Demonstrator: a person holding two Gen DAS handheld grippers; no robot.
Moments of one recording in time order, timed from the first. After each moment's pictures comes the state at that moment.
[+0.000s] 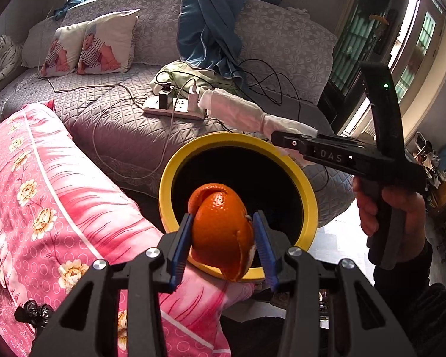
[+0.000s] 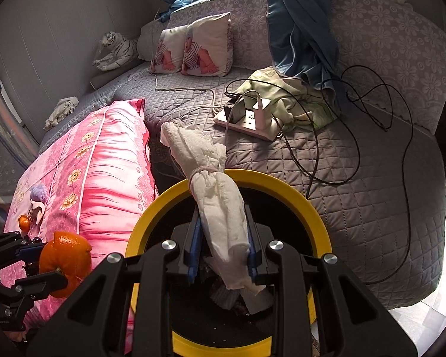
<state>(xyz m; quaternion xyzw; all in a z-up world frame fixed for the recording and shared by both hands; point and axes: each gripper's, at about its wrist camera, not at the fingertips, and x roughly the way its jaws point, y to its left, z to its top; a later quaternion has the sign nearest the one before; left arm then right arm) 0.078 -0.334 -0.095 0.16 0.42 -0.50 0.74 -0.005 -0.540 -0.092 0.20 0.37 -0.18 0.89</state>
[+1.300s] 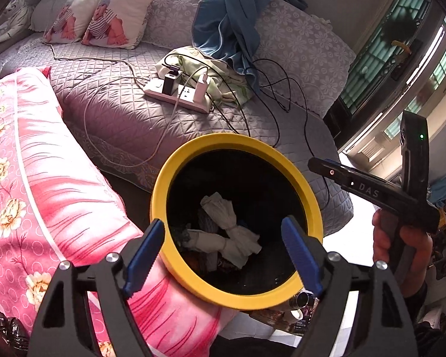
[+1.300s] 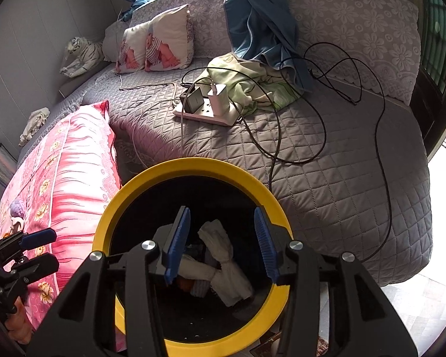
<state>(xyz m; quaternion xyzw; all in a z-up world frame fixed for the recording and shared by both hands) 0.125 -0.359 -0.129 0.09 0.47 -0.49 0.73 -0.023 -0.569 -0.110 0.23 0.39 -0.24 0.86</state>
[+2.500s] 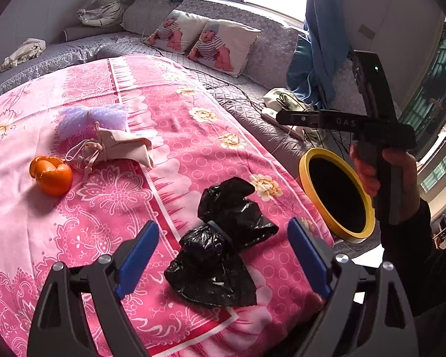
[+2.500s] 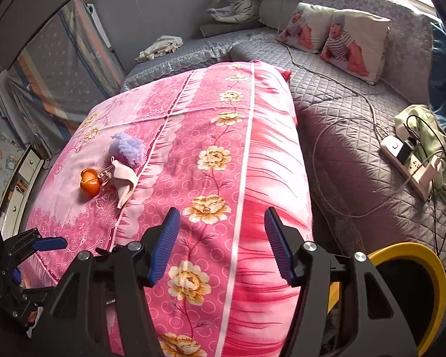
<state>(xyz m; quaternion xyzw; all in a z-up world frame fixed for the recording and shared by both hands) 0.143 -0.071 -0.118 0.01 0.43 -0.36 0.83 0.191 -0.338 -0.079 0.09 0.42 0.09 0.90</state>
